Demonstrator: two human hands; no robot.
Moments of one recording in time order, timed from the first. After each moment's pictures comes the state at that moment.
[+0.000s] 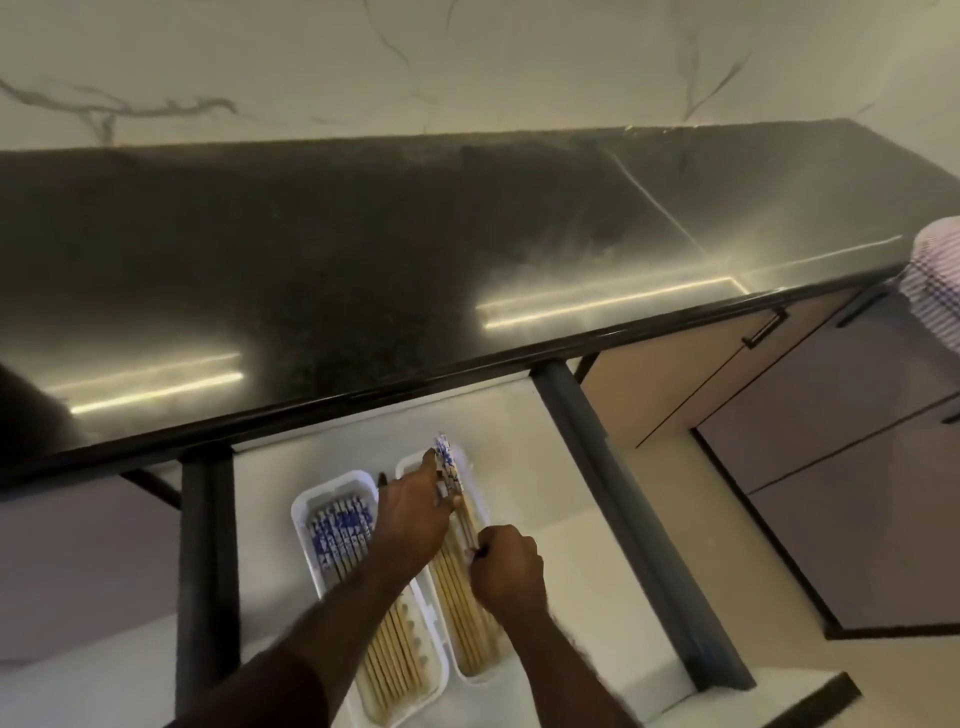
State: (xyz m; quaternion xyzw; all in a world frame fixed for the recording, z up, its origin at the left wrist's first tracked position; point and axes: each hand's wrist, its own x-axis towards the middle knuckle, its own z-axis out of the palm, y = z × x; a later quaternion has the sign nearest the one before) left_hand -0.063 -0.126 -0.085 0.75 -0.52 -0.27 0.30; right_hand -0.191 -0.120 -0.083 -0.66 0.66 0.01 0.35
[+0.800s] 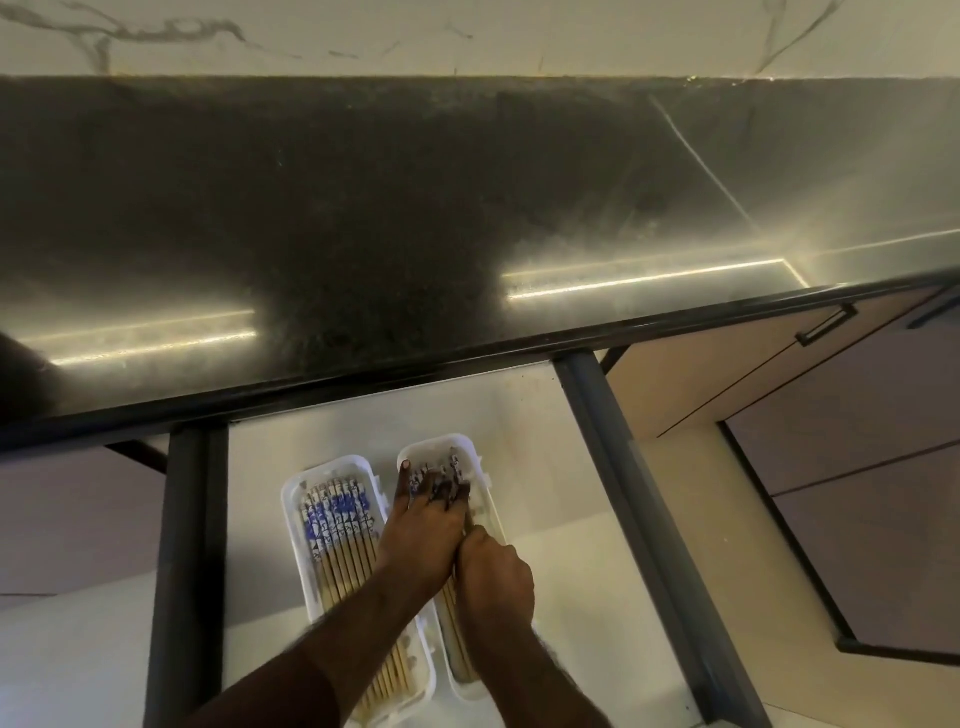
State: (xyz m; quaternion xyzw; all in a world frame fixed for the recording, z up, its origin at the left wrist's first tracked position) left_hand -0.080 -0.125 -0.134 0.73 -0.67 -0.14 -0.05; right_hand -0.179 -0.131 -0.101 -0.76 0.57 0.14 0.28
